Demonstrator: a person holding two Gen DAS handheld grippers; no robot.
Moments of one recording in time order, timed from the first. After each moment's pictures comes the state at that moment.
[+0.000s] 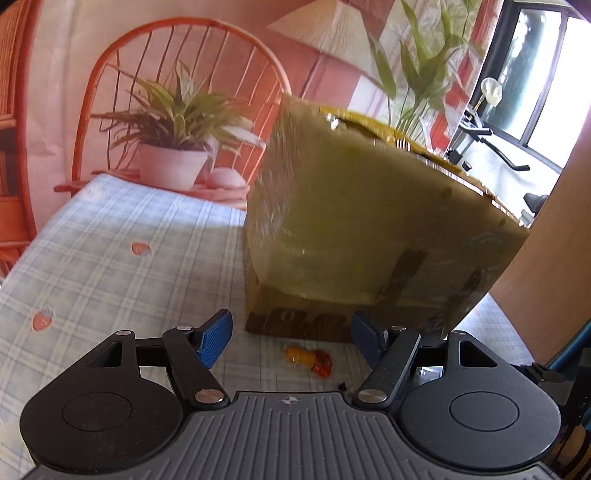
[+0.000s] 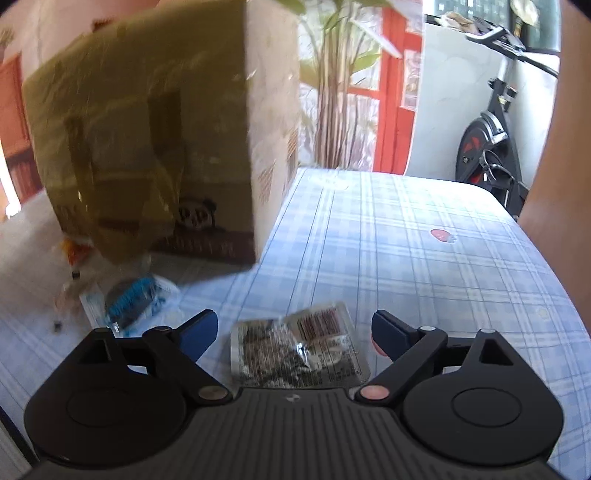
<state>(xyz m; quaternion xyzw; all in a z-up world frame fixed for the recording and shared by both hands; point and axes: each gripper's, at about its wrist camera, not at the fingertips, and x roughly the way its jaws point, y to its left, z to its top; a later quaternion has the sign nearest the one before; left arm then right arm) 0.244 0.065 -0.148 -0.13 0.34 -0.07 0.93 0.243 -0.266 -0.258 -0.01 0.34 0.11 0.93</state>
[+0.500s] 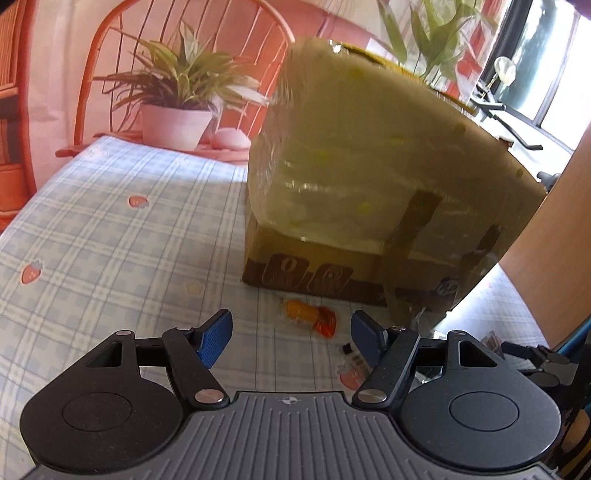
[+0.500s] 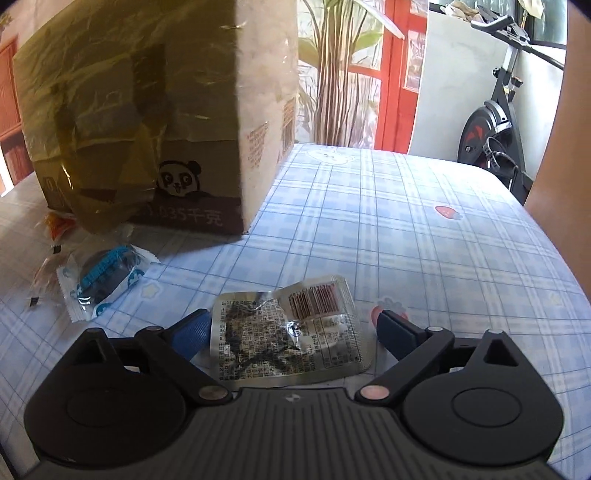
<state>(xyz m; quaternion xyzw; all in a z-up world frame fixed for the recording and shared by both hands) 0.241 0.052 -0.177 -0.13 0.39 -0.06 0.91 0.258 -0.275 -0.280 0.00 0.35 0.10 0.93</state>
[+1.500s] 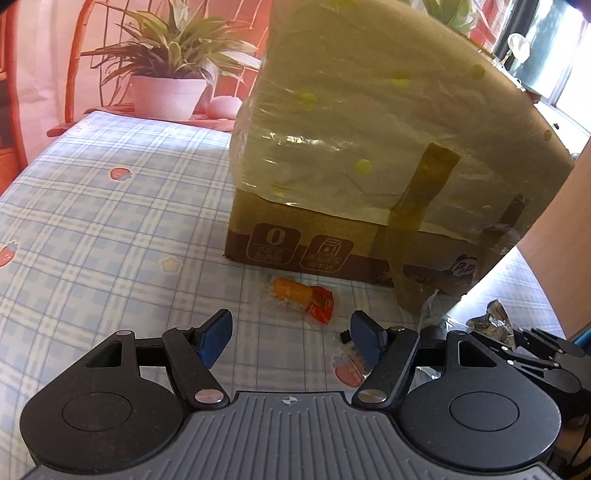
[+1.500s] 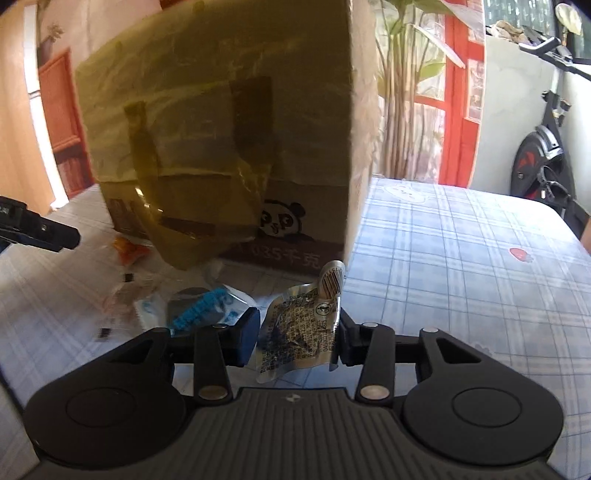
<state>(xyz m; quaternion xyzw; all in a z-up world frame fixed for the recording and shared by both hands) 0.266 0.032 -0.200 -0.12 0.43 -0.05 0.90 0.260 -0.234 -0.269 0.02 0.32 0.18 0.93</state>
